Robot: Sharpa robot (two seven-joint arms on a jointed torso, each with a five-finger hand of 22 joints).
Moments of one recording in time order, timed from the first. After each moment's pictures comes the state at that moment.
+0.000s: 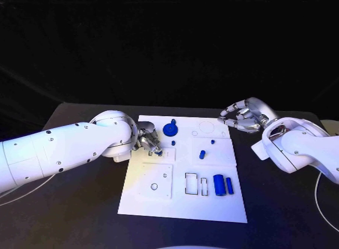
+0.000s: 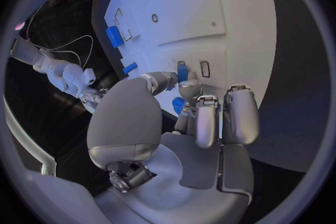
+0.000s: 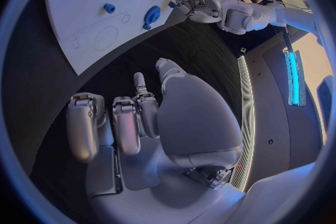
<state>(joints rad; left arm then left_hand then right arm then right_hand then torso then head) 1.28 -0.71 -0.06 1.49 -1.10 0.12 -0.52 1.20 -0.21 0.73 0.20 0.35 0.82 0.07 0.69 0.69 1.26 -0.02 1.10 0.91 1.46 -0.07 1.55 1.31 0.08 1.44 0.01 1.39 1.22 1.31 -0.98 -0.14 1.69 -0.91 -0.60 -0.15 1.35 -0.13 0.13 0.29 0.38 0.91 0.15 0.20 0.41 1.46 0.07 1.40 1.31 1.46 0.00 1.56 1.31 0.01 1.47 0.11 1.44 1.31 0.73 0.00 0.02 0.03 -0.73</state>
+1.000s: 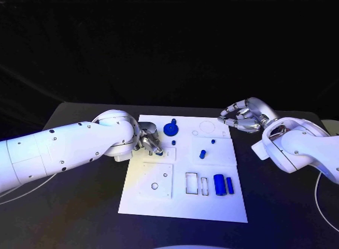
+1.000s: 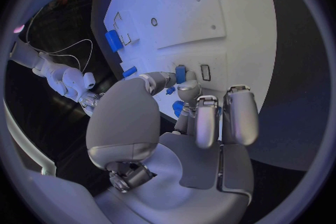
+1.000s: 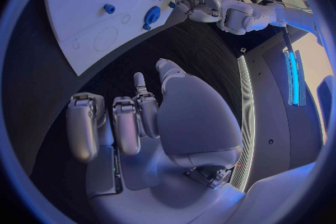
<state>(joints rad) 1.29 -0.70 -0.06 1.48 -1.12 0.15 -0.53 1.17 -0.22 0.74 0.21 0.41 0.82 0.07 0.75 0.69 1.28 -0.02 1.12 0.94 1.47 -0.08 1.55 1.31 0.08 1.45 0.01 1.40 1.23 1.31 -0.98 -0.14 1.68 -0.91 -0.60 -0.15 1.34 -0.13 0.13 0.29 0.39 0.91 0.15 0.20 0.41 1.46 0.07 1.40 1.31 1.46 0.00 1.56 1.31 0.01 1.47 0.11 1.44 1.31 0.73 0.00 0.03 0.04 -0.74</state>
